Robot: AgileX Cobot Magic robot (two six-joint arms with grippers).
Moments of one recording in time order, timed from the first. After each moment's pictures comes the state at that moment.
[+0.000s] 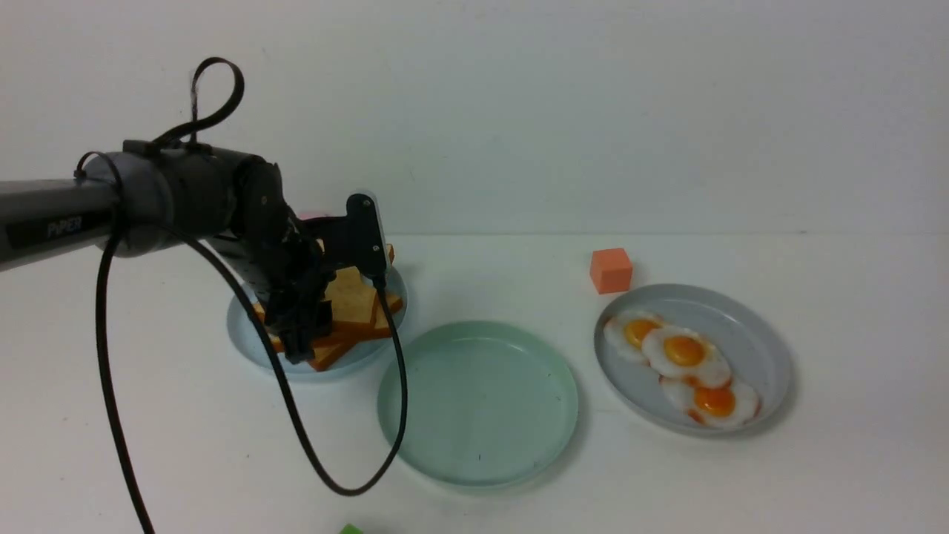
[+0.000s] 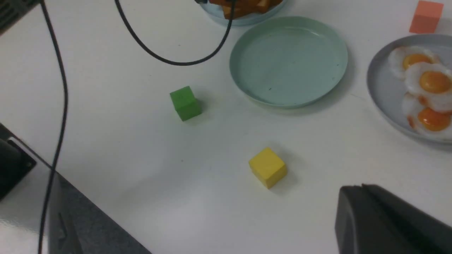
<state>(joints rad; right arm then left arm) 0.30 0.52 -0.86 0.47 1.09 -0.30 -0.25 2.03 -1.45 0.03 0.56 1.07</state>
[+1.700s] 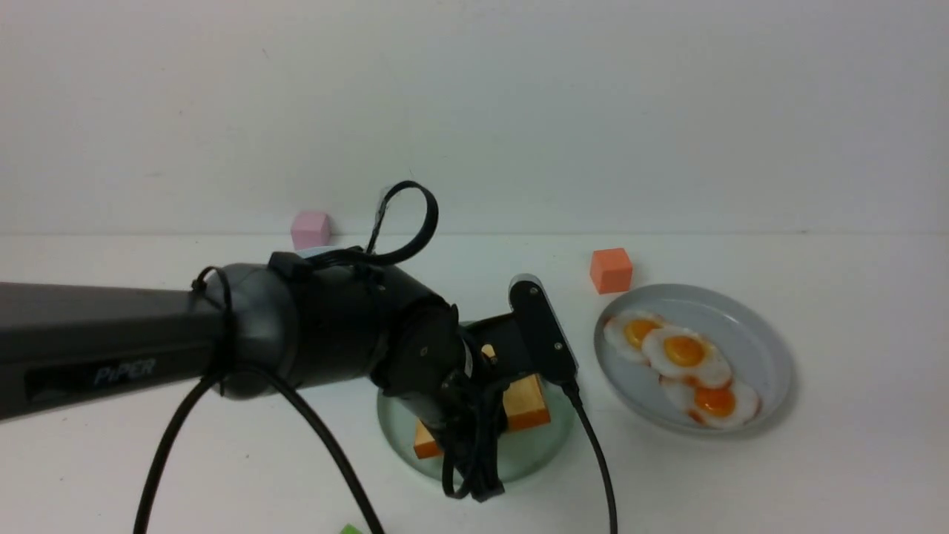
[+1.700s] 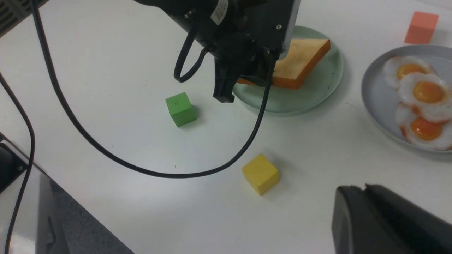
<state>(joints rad) 0.30 0.52 -0.86 0.45 1.07 -0.32 -0.69 1.85 -1.18 0.05 0.43 0.54</state>
